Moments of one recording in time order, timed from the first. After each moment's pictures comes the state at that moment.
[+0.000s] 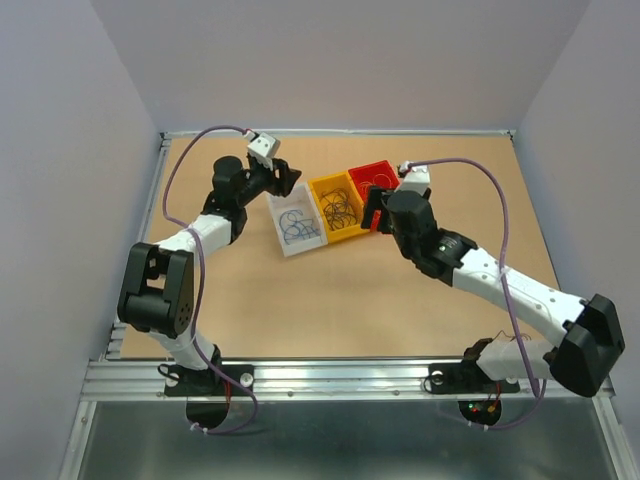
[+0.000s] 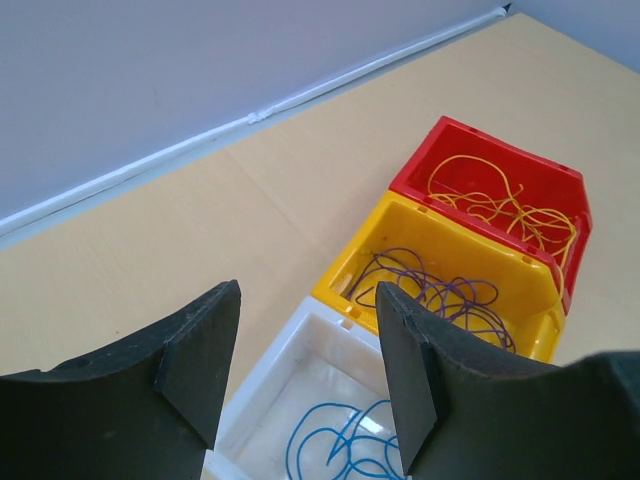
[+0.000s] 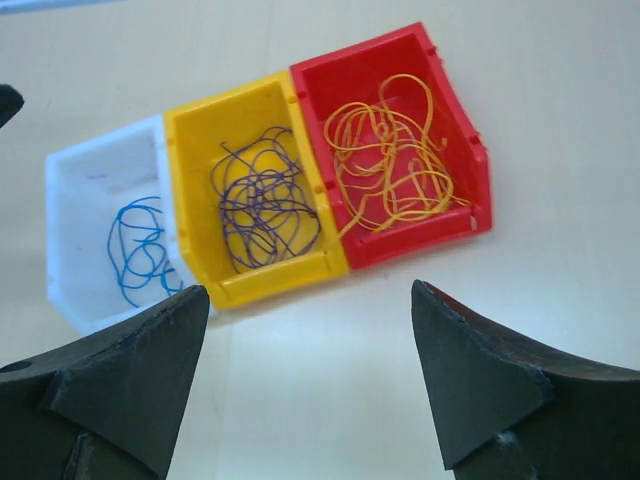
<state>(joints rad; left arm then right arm) -0.23 1.63 0.97 0.59 0.46 -0.02 0.76 1.29 1.02 -0.12 0.59 0.44</state>
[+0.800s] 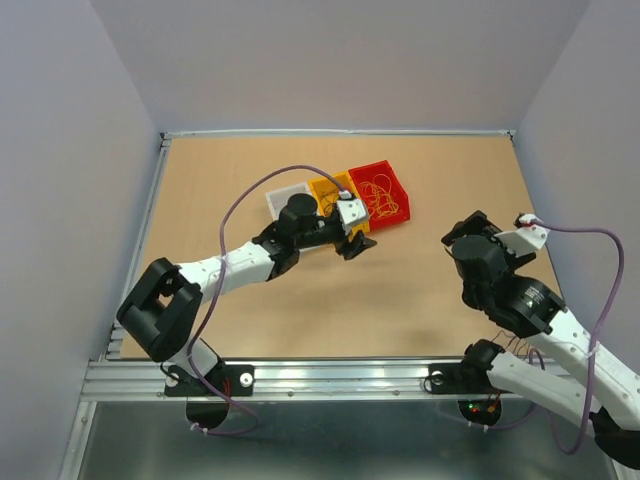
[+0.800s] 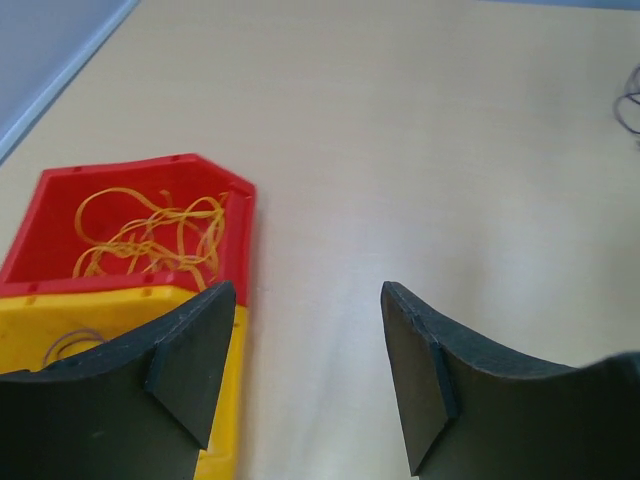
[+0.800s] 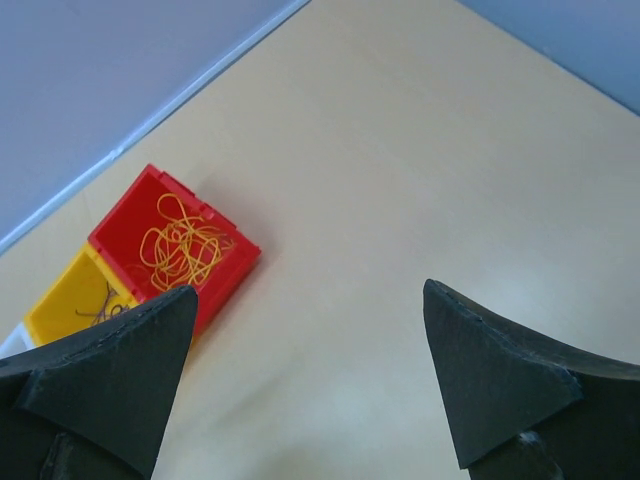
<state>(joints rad) -0.73 1.52 0.89 0.45 0.51 0.20 0.76 0.68 0.84 -0.73 1.10 0.94</state>
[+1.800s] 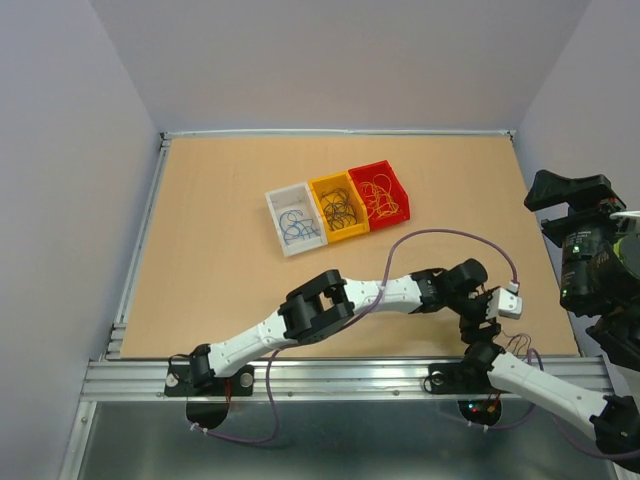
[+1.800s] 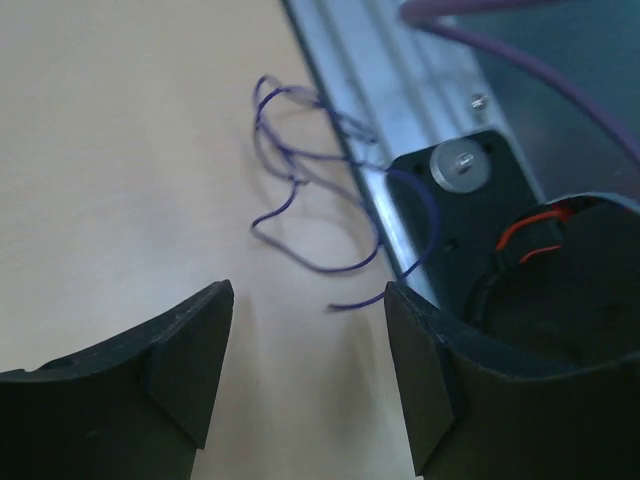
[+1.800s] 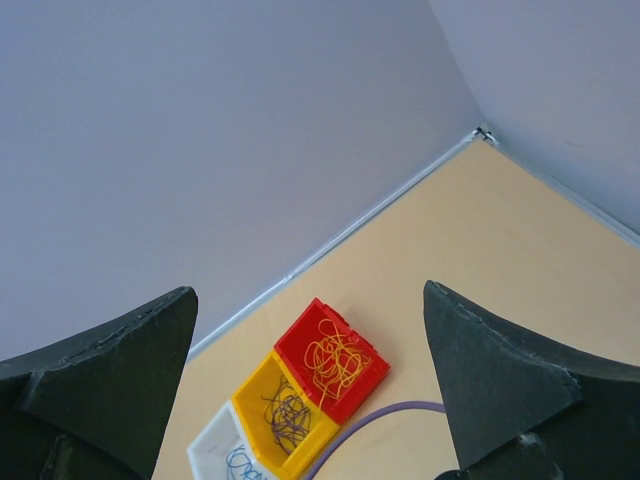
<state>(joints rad) -1.29 2.56 2.07 -0.01 0.63 0.16 0.76 0.68 1.44 -0.68 1.14 0.56</state>
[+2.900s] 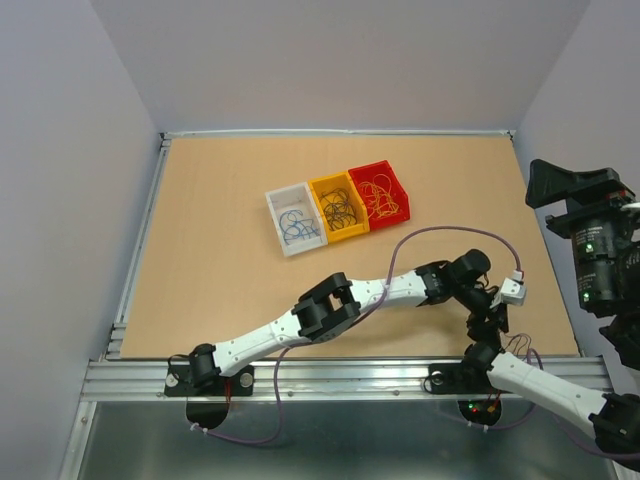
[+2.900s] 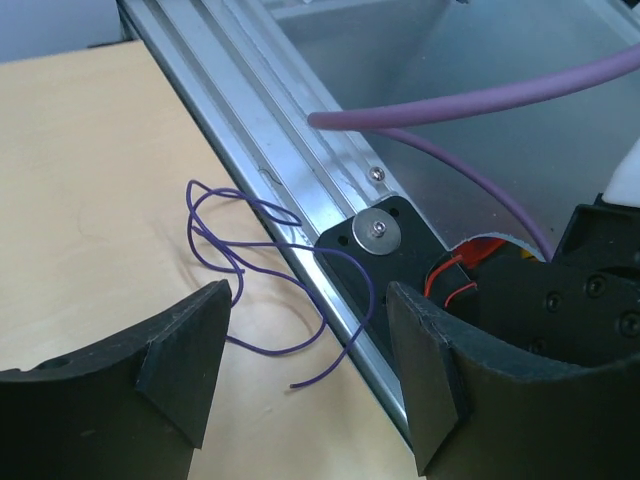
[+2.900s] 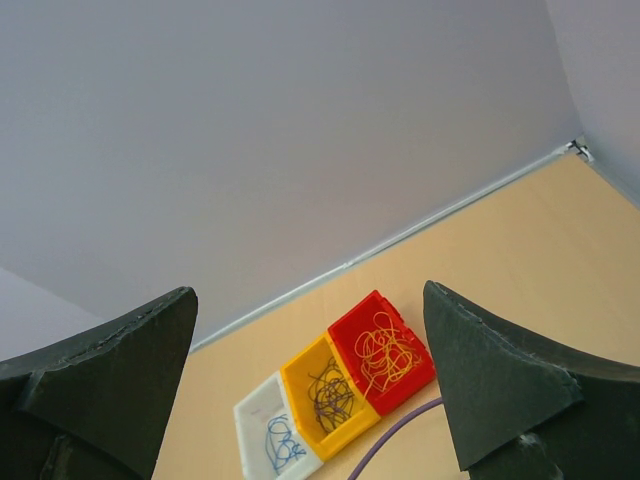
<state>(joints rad) -1.27 2.78 2.42 0.04 0.97 -0.02 0.76 0.69 1.54 -0.62 0.89 0.46</state>
